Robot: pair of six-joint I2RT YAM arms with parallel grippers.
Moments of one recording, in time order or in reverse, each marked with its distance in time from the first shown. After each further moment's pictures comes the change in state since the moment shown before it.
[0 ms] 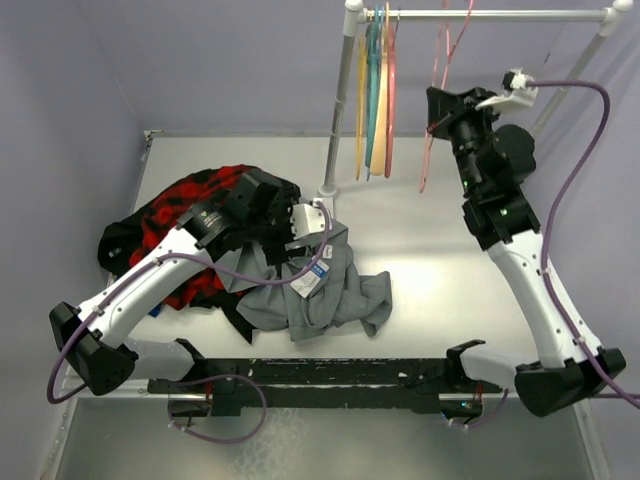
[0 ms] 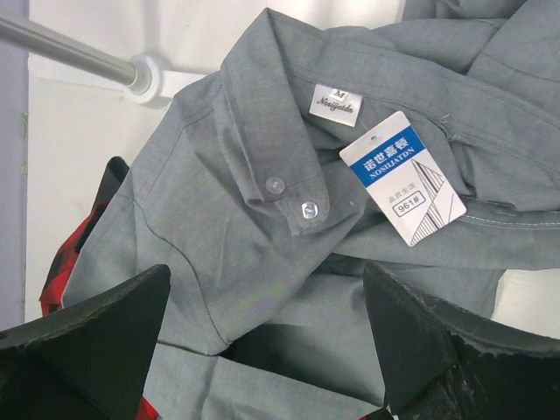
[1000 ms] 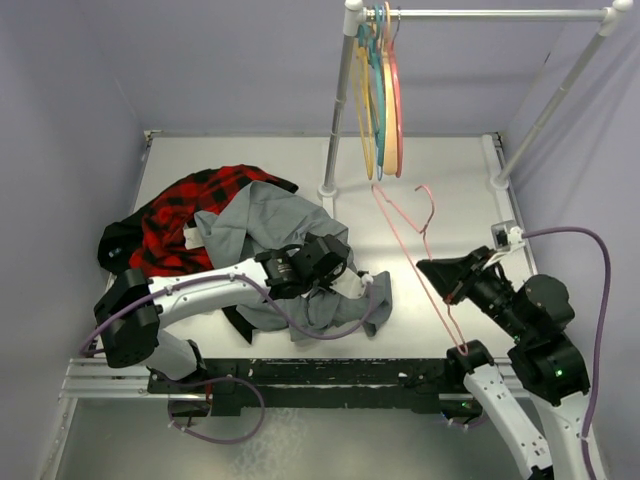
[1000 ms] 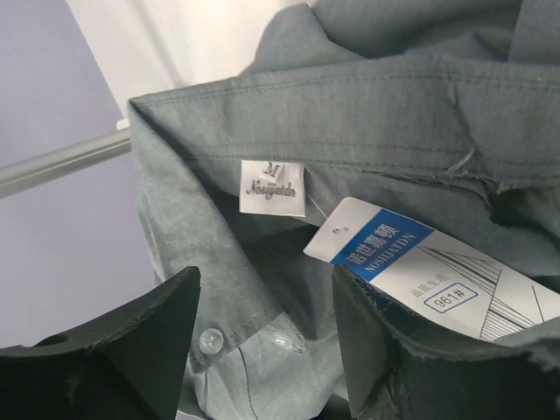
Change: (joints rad) left arm -0.362 0.194 -0.257 0.395 -0.539 0.335; right arm -0.001 -0.883 -0.555 -0.665 -0.478 0.066
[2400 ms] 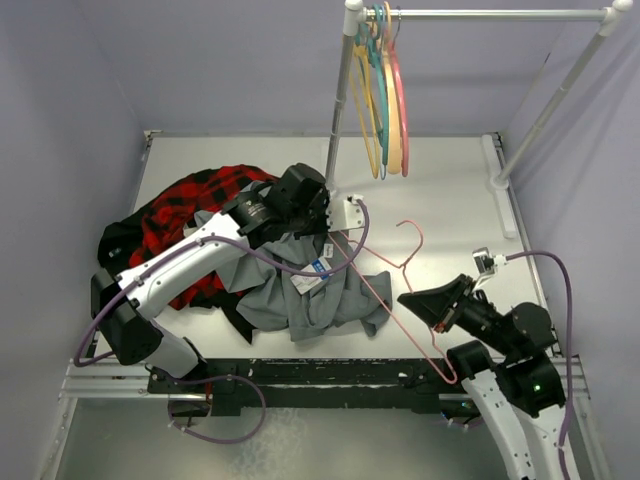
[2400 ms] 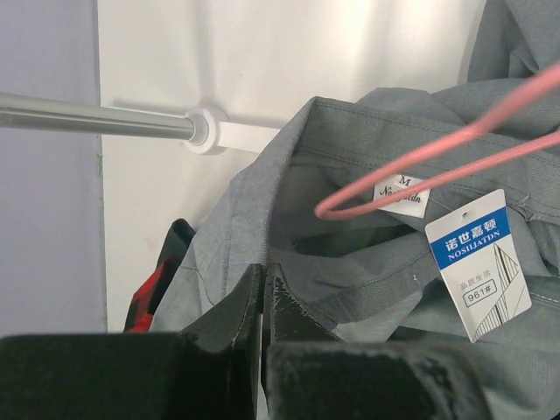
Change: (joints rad) left arm 0.238 0.018 0.404 -0.287 0.368 -0.292; right arm 0.000 -0.268 -0.266 0.039 -0.301 0.317
